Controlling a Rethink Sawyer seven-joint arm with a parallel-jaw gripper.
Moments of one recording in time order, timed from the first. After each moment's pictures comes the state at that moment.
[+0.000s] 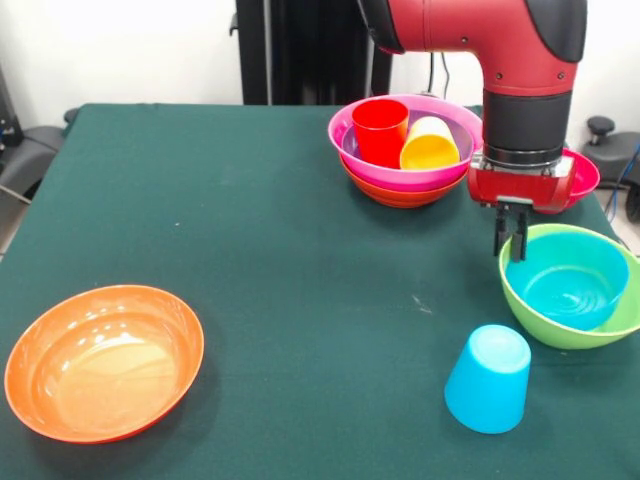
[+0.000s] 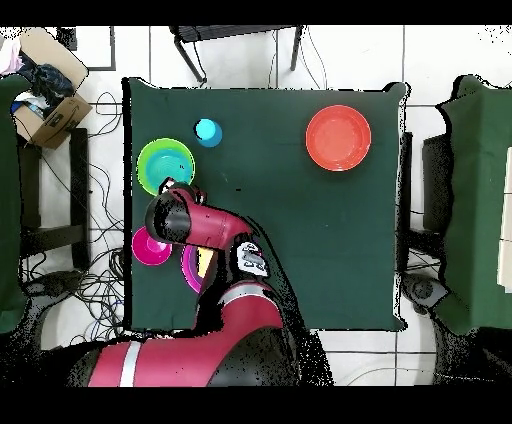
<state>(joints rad) -0.02 -0.45 0.09 1.76 0.30 -0.01 1.94</state>
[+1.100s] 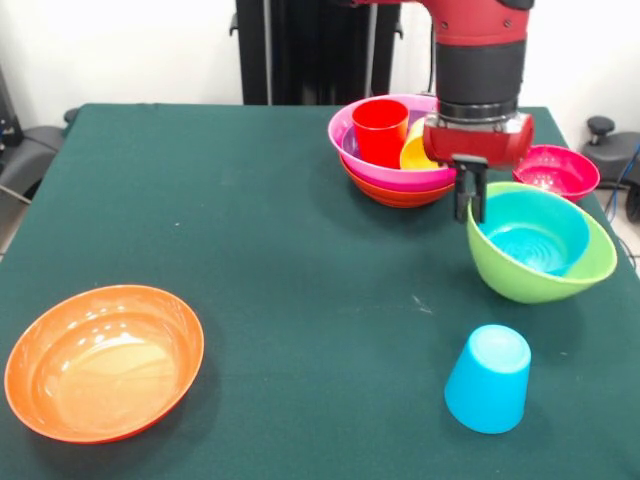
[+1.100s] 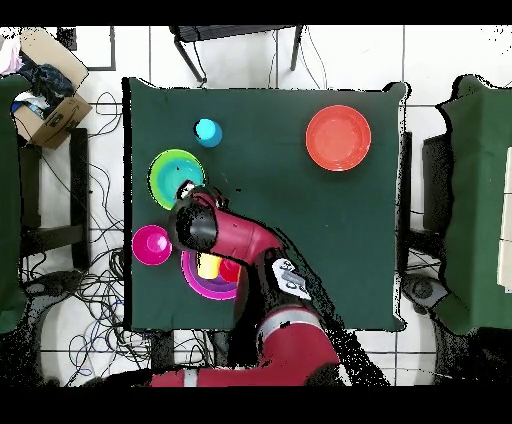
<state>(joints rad) -0.16 -0.59 0.14 1.90 0.28 0.01 1.94</state>
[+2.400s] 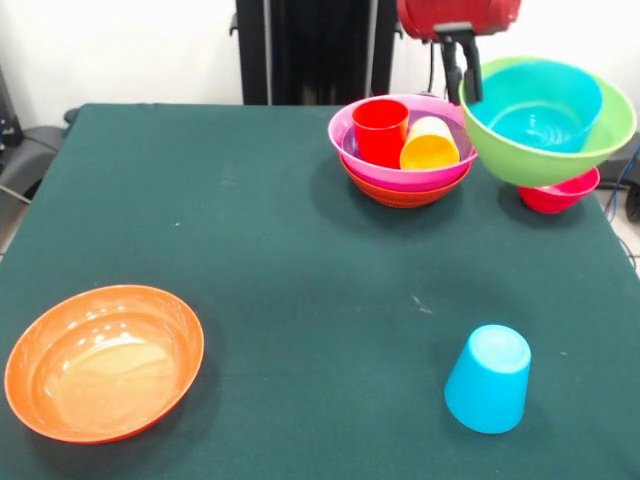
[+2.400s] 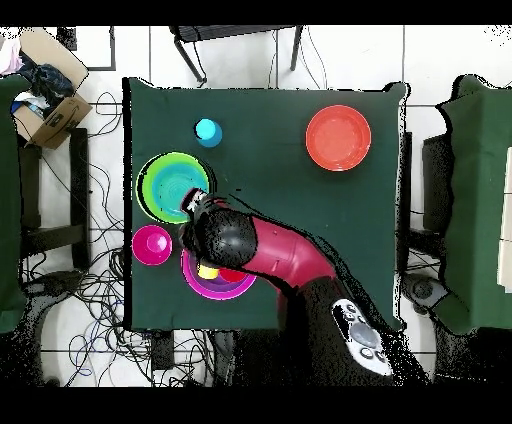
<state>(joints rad) -0.43 -0.92 0.36 2.08 0.25 0.30 1.94</state>
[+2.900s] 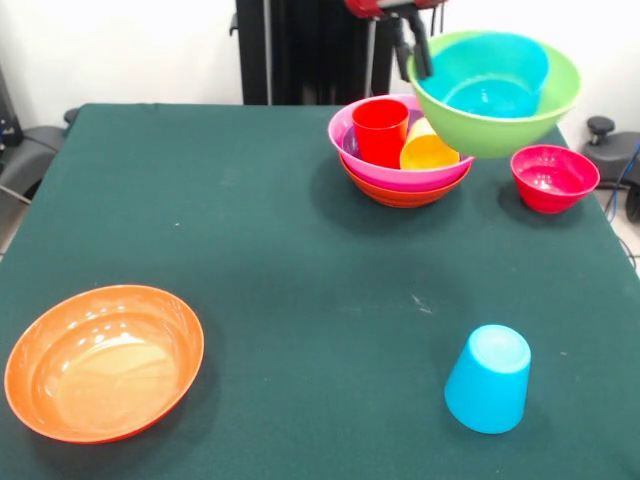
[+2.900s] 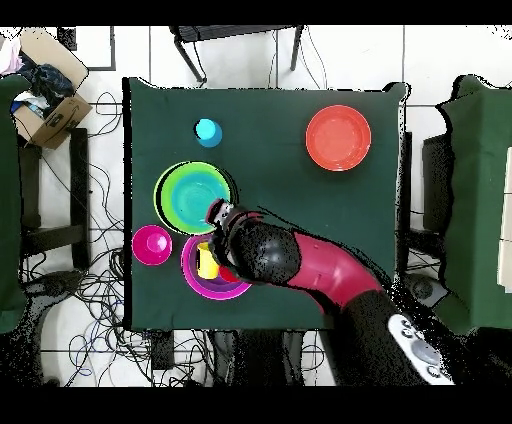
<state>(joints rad) -0.70 -0.97 0.58 2.19 0.13 0.30 1.94</state>
